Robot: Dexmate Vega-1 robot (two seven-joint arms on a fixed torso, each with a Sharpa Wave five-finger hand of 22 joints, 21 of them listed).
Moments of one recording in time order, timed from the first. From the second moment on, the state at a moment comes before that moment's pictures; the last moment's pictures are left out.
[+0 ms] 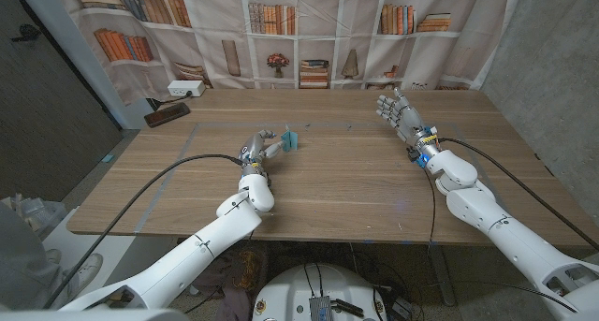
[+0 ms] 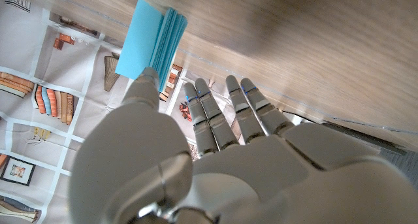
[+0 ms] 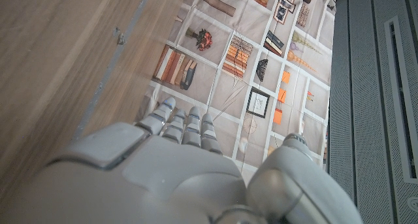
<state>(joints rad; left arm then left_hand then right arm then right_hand) 0.92 0.47 0.63 -1.70 0.16 0.50 0.73 0.83 -0.01 0.28 -0.14 0.26 0.59 -0.12 0.49 0.24 0.65 -0.21 0.39 0.31 0.49 -0.05 0.28 0.35 0.33 -0.03 0.32 0.21 -0.85 -0.58 -0.37 -1.30 0.64 0.43 0.24 0.27 0.00 0.10 -0.04 0.21 0.08 0.08 0.20 0.19 0.08 0.09 0.21 0.18 0.00 0.04 0.18 0.17 0.06 0.04 0.21 0.17</state>
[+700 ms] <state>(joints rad) 0.92 0.45 0.64 -1.70 0.17 0.50 0.76 0.84 -0.04 0.28 -0.14 0.25 0.60 -0.12 0.49 0.23 0.66 -0.21 0.39 0.31 0.49 -0.05 0.28 0.35 0.34 -0.02 0.32 0.21 -0.87 -0.59 -0.37 -1.31 0.65 0.44 0.26 0.27 0.00 0.10 -0.04 0.21 0.08 0.08 0.20 0.19 0.08 0.09 0.21 0.18 0.00 0.04 0.18 0.17 0.06 0.04 0.21 0.17</state>
